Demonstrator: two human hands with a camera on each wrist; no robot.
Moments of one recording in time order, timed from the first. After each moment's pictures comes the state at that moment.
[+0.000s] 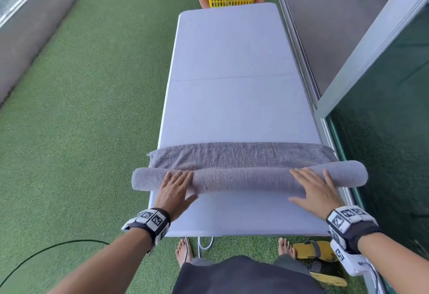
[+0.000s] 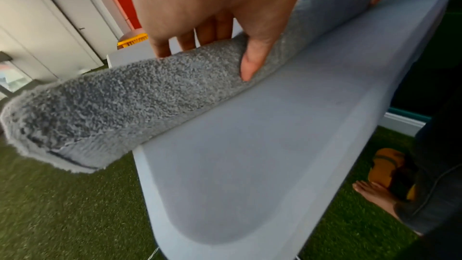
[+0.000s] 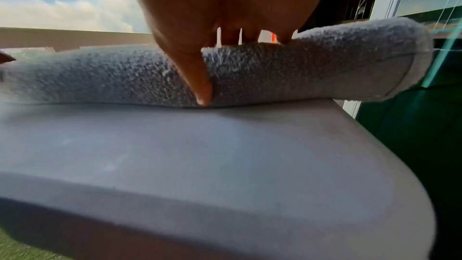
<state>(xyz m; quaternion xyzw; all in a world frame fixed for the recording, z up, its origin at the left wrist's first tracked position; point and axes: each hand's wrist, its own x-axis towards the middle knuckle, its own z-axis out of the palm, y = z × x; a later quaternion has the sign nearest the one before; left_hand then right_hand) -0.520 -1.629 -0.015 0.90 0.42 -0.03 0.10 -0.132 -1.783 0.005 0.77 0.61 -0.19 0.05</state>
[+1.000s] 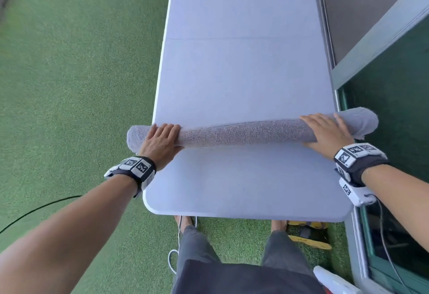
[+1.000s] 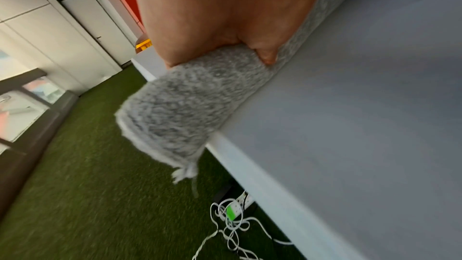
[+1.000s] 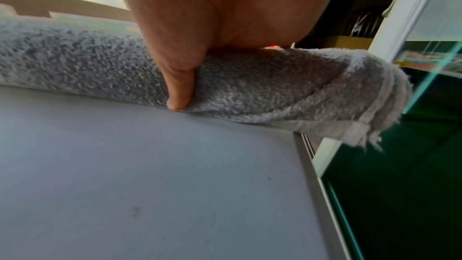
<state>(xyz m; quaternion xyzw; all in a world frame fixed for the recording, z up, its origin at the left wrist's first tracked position) -0.524 -1.544 -0.017 0.89 0.44 -0.10 0.09 -0.072 -1.676 -0.002 0.75 0.63 -0.15 0.14</state>
